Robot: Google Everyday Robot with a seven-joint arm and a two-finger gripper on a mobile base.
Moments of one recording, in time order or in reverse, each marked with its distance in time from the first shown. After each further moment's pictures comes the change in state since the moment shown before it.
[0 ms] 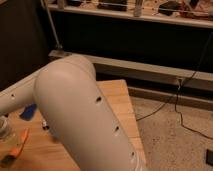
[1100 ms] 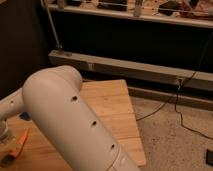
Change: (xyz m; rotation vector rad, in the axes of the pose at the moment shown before) arm -0.018 -0.022 0.076 -0.063 -0.034 -0.008
